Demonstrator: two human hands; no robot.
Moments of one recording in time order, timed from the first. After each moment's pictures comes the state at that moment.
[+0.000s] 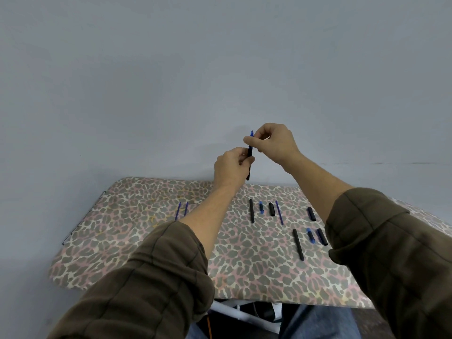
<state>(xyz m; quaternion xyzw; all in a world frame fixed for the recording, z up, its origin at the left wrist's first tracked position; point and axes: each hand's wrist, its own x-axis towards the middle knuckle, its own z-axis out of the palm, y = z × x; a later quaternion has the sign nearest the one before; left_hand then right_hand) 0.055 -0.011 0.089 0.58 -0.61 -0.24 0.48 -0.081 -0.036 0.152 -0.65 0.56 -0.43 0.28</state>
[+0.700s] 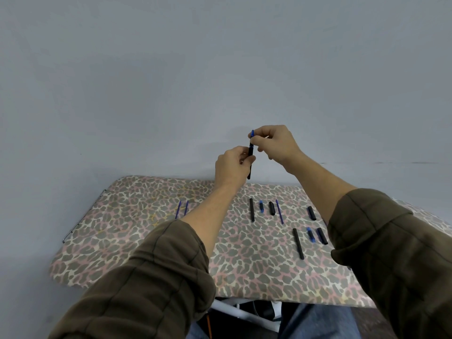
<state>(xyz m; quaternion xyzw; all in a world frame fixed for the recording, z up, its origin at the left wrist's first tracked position) 0.054 -0.009 0.089 0.58 -0.61 -0.25 0.48 -0.087 -0.038 0.147 -0.66 0.53 -0.43 0.33</state>
